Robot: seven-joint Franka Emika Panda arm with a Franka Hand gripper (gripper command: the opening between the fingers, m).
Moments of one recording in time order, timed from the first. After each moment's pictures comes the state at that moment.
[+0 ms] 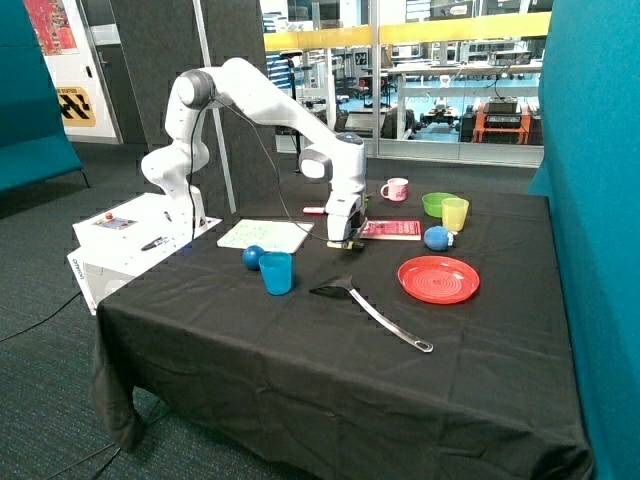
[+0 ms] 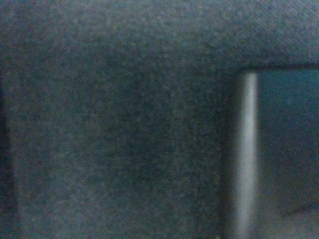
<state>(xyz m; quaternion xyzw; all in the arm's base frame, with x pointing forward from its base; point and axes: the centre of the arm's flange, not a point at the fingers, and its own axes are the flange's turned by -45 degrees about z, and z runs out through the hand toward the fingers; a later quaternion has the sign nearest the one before) 0.658 -0.064 0.289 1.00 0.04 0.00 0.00</state>
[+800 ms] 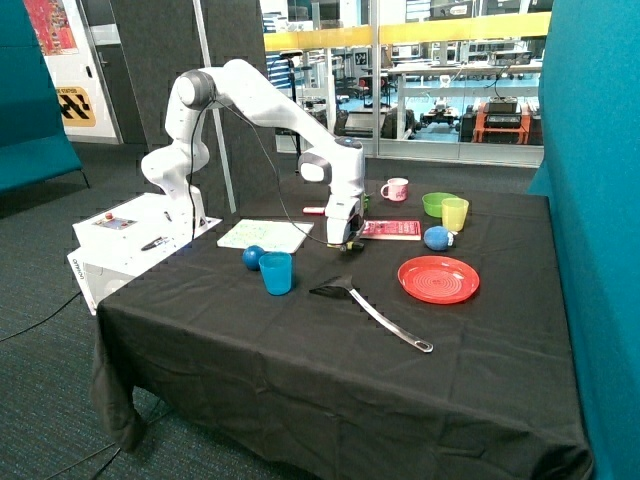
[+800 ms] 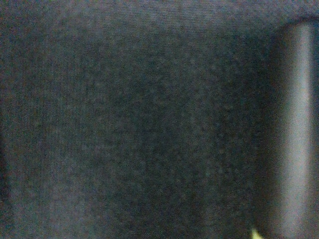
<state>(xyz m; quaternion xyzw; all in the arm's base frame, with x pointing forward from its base) 0.654 -0.061 0.280 1.00 0.04 0.00 0.00</state>
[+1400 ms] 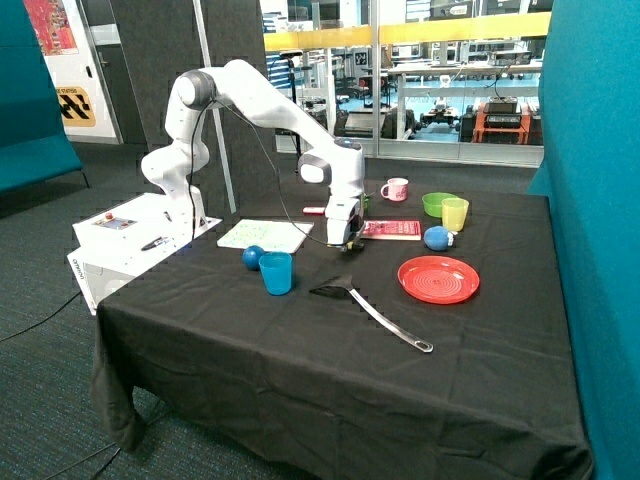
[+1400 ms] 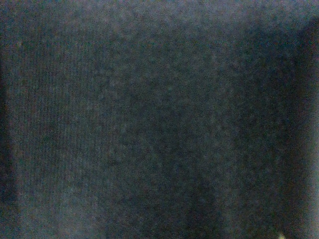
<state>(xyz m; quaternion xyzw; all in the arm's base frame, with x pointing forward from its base) 0.652 -0.058 0.275 1.00 0.05 0.00 0.00</state>
